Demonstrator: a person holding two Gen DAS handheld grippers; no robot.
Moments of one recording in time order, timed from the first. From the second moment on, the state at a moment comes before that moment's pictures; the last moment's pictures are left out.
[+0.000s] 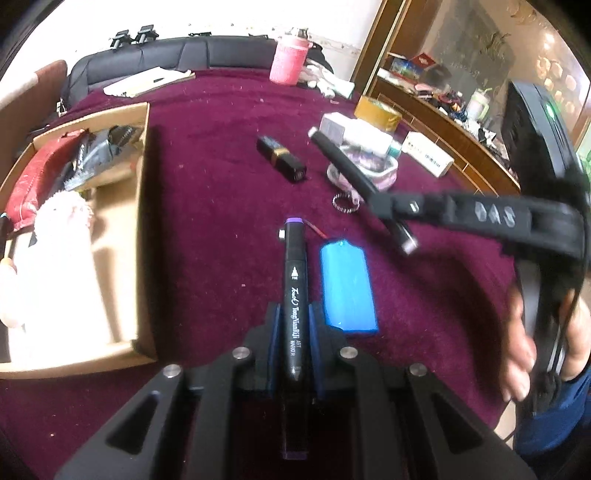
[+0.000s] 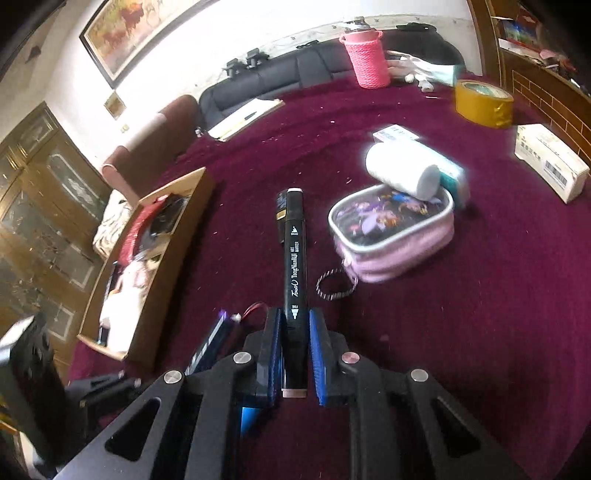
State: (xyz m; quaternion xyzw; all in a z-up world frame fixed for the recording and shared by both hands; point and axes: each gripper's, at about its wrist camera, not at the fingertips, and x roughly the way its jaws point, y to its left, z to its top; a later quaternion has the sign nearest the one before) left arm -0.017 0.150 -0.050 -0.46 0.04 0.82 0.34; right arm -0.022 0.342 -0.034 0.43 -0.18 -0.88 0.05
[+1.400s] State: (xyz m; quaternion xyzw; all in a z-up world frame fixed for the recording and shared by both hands) left arm -0.116 -0.035 -0.034 -0.43 -0.15 0.87 0.20; right arm -0.093 0.166 -0.037 0.46 -0.13 -0.86 0.17
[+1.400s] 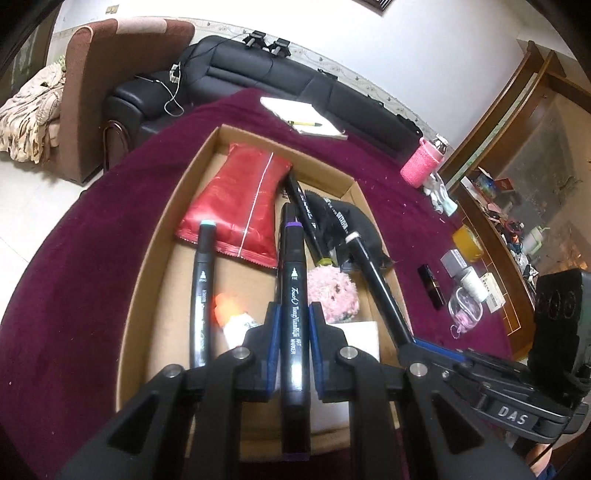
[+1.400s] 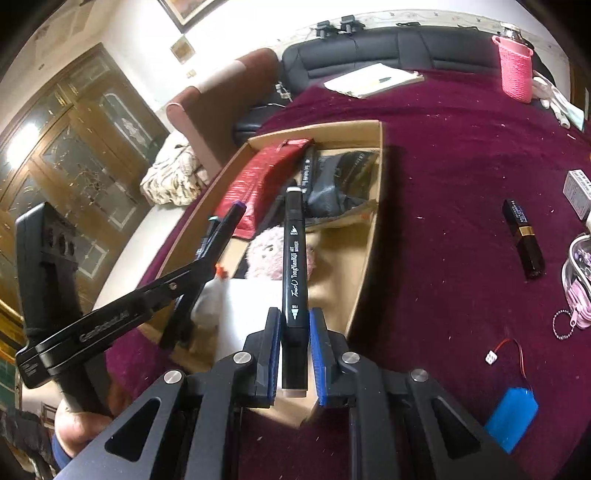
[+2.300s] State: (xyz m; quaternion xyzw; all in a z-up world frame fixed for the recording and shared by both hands) left arm -0.113 -0.028 -0.030 -0.43 -0.15 0.87 0.19; right arm -0.081 0.165 -0.037 0.46 -0.13 -0.86 0.19
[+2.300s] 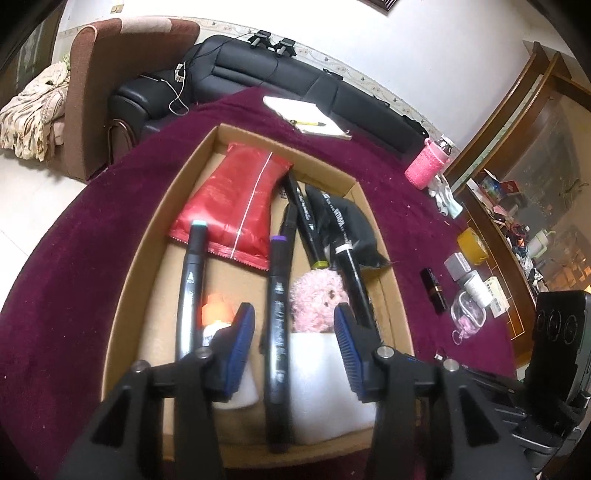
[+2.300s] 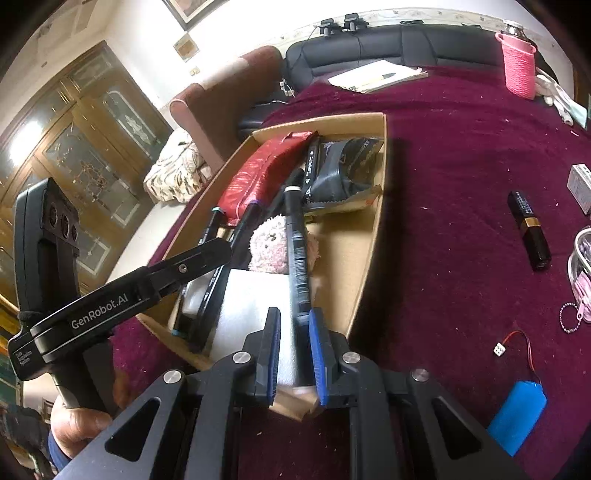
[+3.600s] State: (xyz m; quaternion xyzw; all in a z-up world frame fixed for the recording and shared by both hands) left arm -0.179 0.271 -0.064 -0.52 0.00 0.82 0.24; right arm -0.029 0.457 -0.007 0.29 -0.28 -0.92 0.00
